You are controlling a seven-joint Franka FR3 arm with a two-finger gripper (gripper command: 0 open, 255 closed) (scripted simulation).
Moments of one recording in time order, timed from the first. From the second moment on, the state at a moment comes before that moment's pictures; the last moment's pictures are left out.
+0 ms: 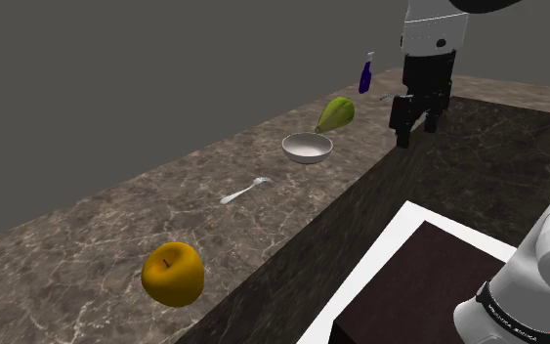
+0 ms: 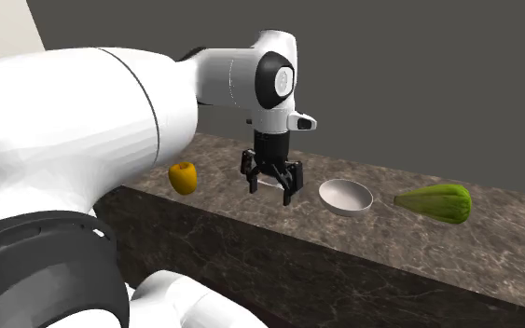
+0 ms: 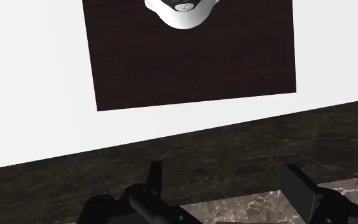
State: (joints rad) arm 0.00 -0.76 0.07 -2.41 0.00 1.50 0.17
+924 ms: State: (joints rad) arm -0.05 -0.46 0.30 -2.34 0.19 1.77 0.70
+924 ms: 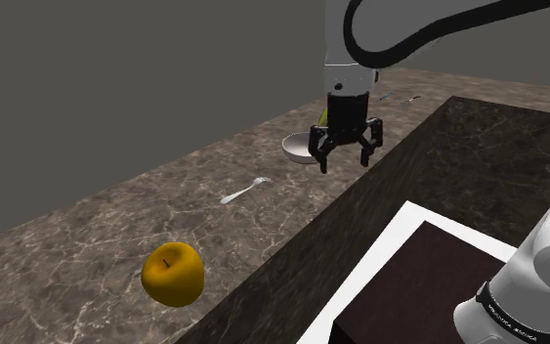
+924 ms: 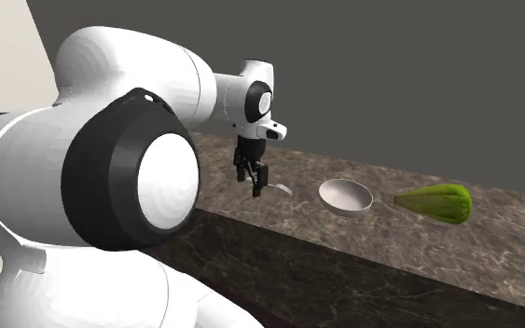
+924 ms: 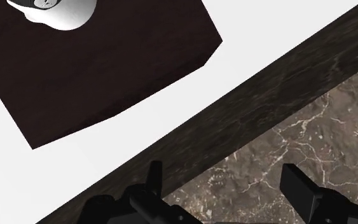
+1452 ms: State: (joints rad) arm -0.10 -0.18 0.41 -2.21 0.19 1.97 1.04
